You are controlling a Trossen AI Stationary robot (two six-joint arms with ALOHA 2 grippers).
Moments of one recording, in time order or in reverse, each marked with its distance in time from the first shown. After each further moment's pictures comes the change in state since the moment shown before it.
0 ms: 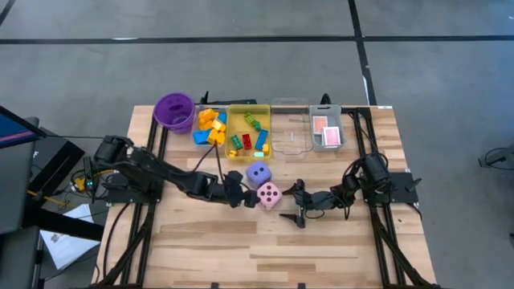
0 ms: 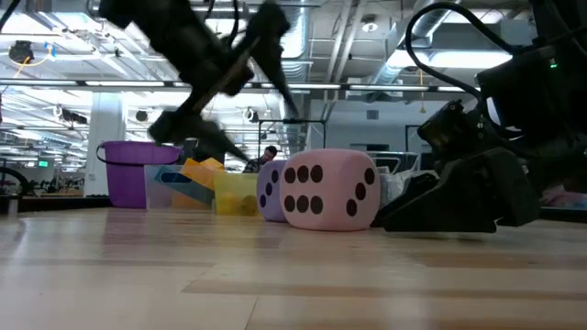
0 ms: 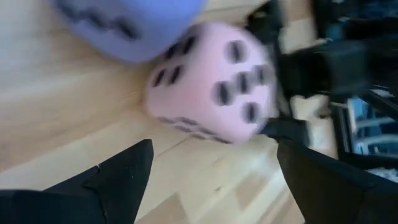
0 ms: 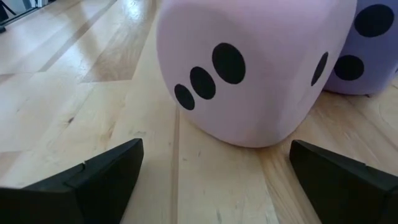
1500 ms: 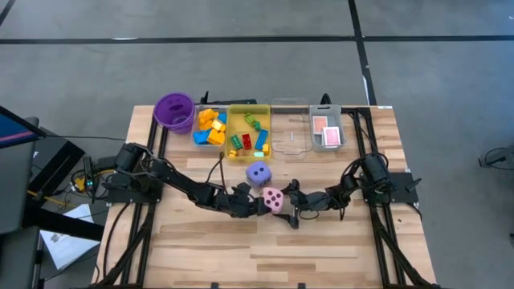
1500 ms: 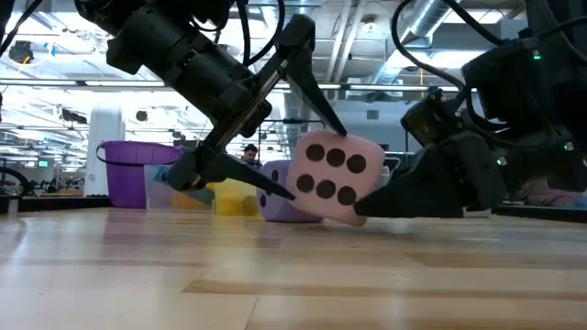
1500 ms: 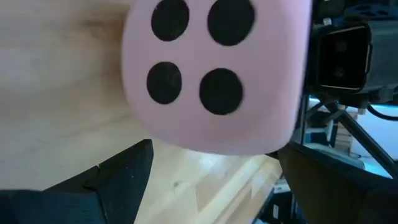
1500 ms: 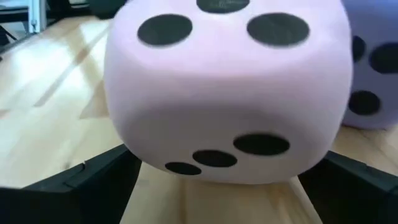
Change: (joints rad) left arm -0.045 0.214 -0.038 0.398 0.038 -0.241; right arm -0.002 0.000 0.073 -0.015 0.017 0.011
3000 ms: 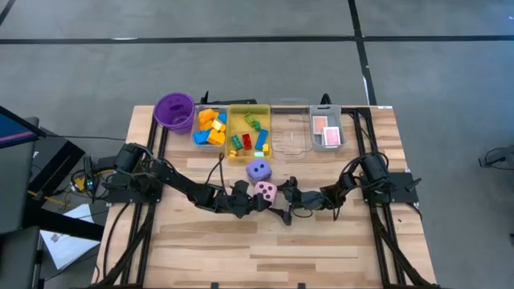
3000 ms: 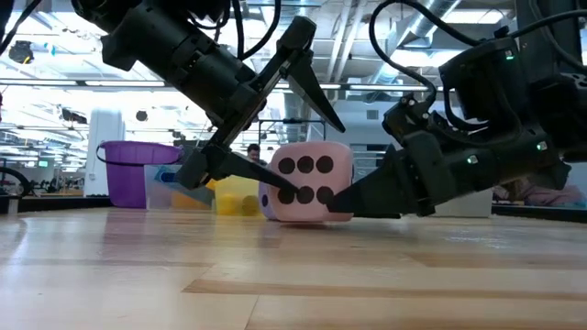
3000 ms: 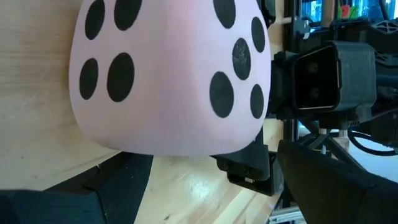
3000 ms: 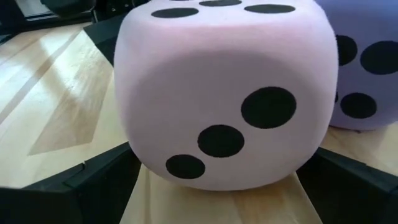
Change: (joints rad) left arm -0.005 0.000 0.000 0.030 -0.157 0.008; right arm -0.013 0.000 0.081 -0.105 0.061 0.076
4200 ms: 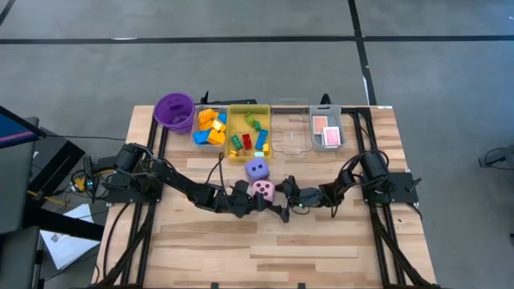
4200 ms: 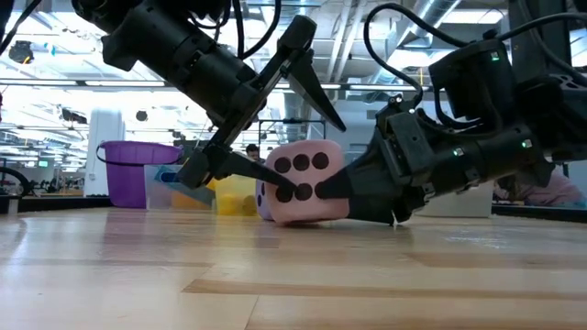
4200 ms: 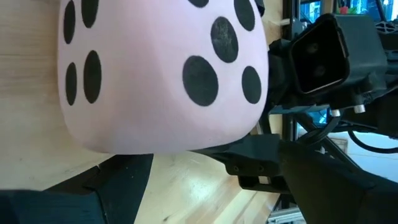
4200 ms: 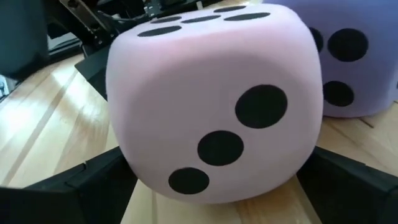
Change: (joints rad) left arm 0.001 0.000 0.000 0.007 -0.001 0.001; right arm -0.042 -0.002 0.013 0.005 -0.053 0.162
